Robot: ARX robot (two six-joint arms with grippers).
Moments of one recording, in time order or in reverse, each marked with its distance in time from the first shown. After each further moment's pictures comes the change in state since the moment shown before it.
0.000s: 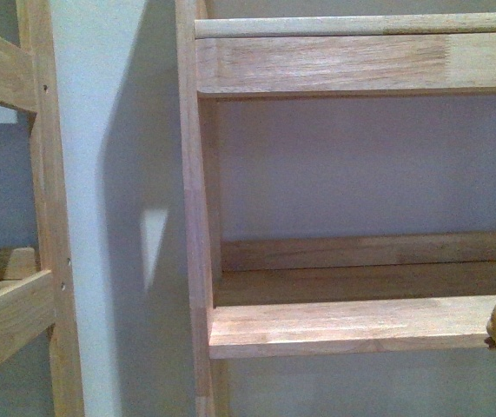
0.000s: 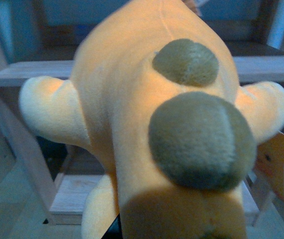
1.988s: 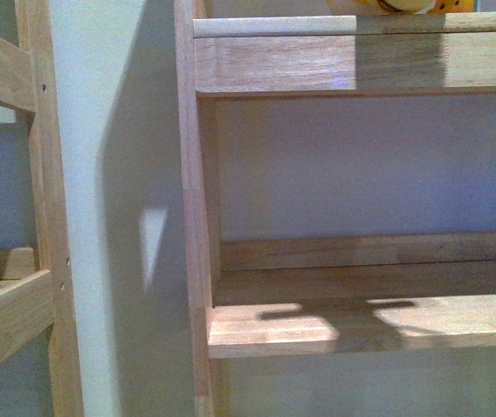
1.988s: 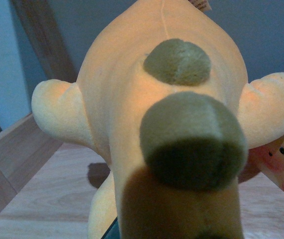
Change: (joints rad) left arm 0.000 0.000 0.000 0.000 0.000 0.000; right arm 0.133 1.757 2.230 -0.356 -0.071 0.224
